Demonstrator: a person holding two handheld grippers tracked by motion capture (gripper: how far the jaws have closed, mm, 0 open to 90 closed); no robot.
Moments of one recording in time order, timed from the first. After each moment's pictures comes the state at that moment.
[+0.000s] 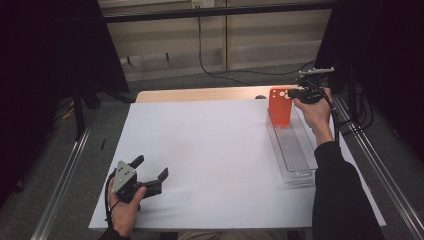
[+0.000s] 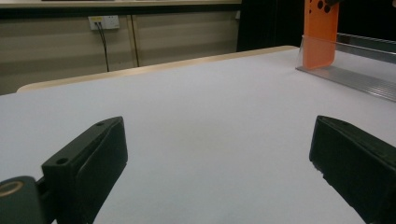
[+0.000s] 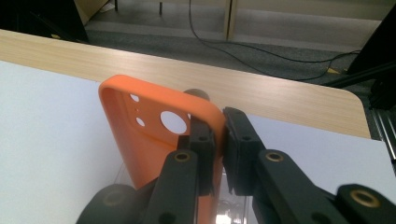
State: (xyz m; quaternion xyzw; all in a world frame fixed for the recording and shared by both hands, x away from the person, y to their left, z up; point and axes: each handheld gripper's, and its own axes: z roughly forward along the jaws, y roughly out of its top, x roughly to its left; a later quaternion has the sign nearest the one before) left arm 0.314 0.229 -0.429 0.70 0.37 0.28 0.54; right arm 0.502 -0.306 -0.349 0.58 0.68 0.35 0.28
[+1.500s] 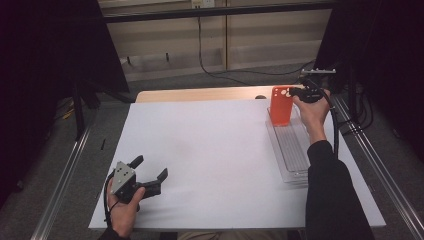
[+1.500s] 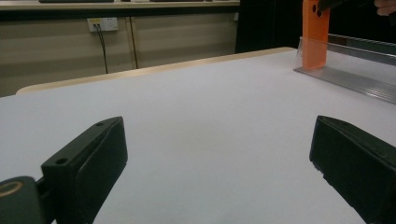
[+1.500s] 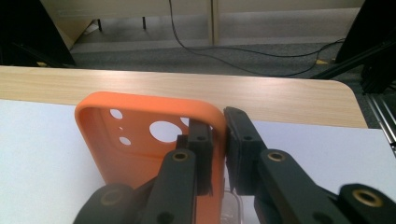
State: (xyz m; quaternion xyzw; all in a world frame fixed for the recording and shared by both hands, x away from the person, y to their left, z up) left arm 0.313 0.231 -0.429 0.70 0.37 0.28 0.54; right arm 0.511 -0.311 -0.360 0.62 0.63 0.37 0.28
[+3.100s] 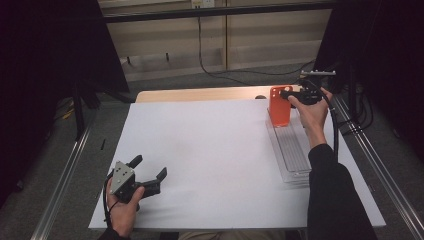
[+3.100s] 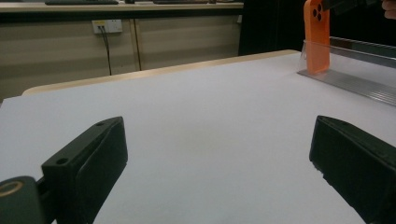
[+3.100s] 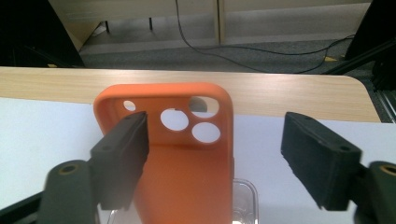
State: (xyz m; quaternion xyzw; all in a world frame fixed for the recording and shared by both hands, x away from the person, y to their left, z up) left arm 0.313 0.232 -0.427 0.69 0.38 0.28 0.55; right arm 0.504 -0.307 -0.360 0.63 0.62 0.38 0.27
